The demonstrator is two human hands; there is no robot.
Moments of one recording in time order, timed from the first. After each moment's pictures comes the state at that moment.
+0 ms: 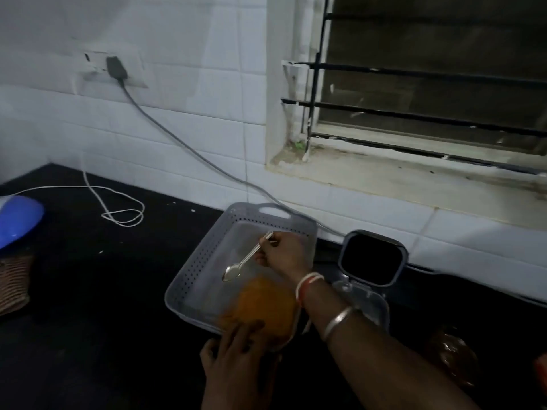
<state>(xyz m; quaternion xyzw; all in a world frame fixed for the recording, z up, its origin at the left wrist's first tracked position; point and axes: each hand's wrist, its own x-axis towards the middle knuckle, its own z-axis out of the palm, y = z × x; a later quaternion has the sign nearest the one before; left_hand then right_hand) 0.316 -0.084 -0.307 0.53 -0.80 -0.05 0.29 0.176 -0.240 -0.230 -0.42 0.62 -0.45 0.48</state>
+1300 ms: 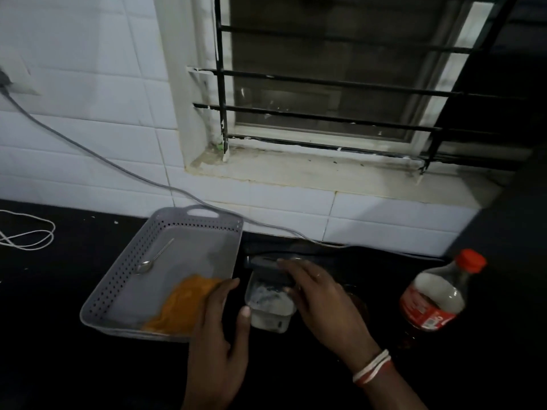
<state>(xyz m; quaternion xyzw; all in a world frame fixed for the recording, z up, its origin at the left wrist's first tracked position) 0.232 -0.052 -0.244 0.41 -0.69 -0.30 0.51 0.022 -0.033 -0.216 -0.69 0.68 -0.26 0.01</state>
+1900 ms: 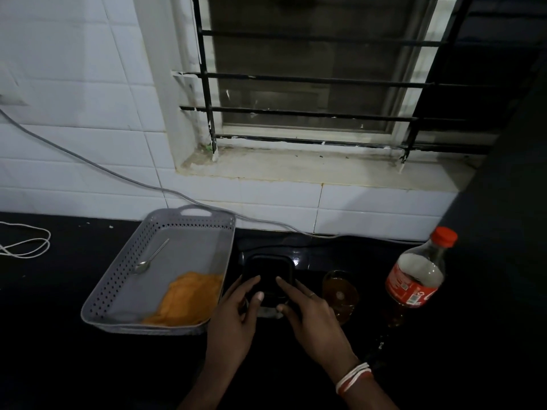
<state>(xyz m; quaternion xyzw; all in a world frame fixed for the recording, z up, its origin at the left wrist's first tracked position) 0.207 -0.080 -0.285 0.44 -0.74 -0.37 0.36 0.039 -0.002 -0.266 -0.60 0.72 -0.32 0.17</state>
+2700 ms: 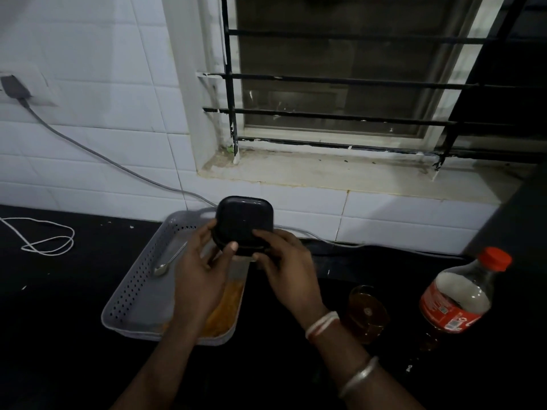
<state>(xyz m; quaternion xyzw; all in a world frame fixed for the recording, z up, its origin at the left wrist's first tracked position) 0.246 -0.159 -0.202 0.45 -0.63 -0.36 0.52 0.082 -0.110 -0.202 -0.61 0.62 -0.50 0.10</state>
